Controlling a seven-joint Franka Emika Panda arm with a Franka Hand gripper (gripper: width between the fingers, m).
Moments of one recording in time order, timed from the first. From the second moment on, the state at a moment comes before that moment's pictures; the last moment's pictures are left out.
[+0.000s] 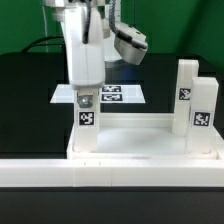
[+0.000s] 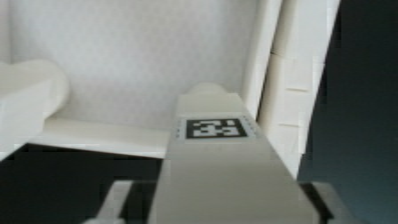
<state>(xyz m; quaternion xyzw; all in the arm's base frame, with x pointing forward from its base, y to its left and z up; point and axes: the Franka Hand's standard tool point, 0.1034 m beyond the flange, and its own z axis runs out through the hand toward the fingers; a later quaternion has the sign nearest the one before) 0.622 -0.057 0.102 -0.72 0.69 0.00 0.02</state>
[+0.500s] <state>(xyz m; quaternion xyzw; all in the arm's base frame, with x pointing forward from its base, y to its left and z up) 0.623 -0.055 0.101 -0.68 0.73 0.00 0.02</state>
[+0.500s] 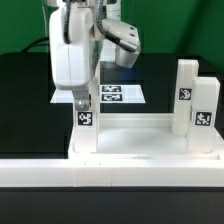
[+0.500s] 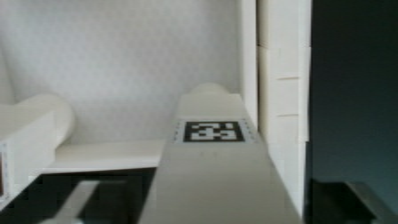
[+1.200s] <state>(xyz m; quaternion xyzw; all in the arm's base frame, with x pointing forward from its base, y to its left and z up) 0.622 -0.054 0.100 -0.84 0.54 -0.01 0.02</state>
